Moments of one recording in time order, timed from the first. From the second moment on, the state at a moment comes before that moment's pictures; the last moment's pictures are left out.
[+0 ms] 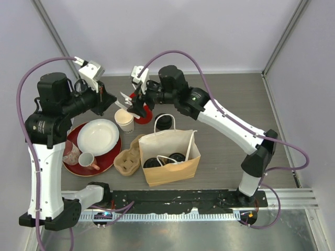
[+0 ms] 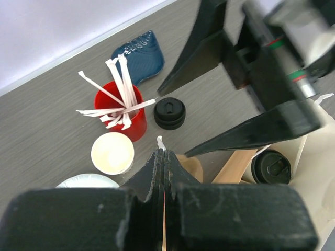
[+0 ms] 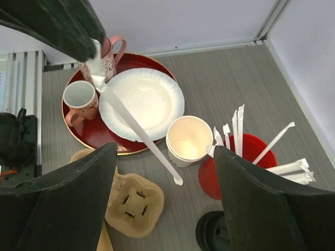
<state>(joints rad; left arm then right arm) -0.13 1.12 1.77 -1.03 0.51 0.16 0.90 1.74 1.89 -0.38 -0.37 -0.21</state>
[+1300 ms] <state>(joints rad) -0.13 1.12 1.75 -1.04 0.36 0.13 0.93 1.09 1.55 0.06 0.05 0.19</state>
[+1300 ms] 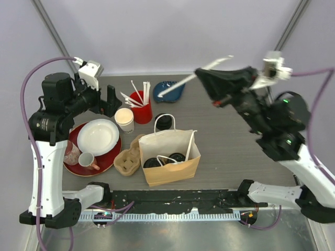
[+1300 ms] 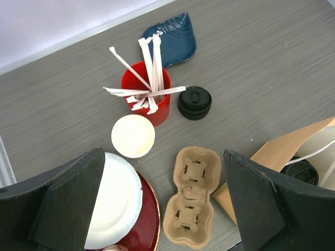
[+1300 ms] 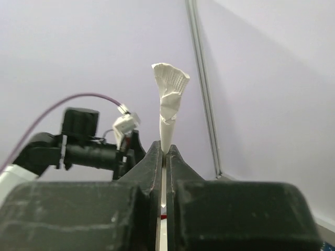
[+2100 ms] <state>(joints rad) -0.13 1.13 1.69 -1.03 0.36 0.13 0.93 0.88 1.09 -0.41 0.10 0.41</state>
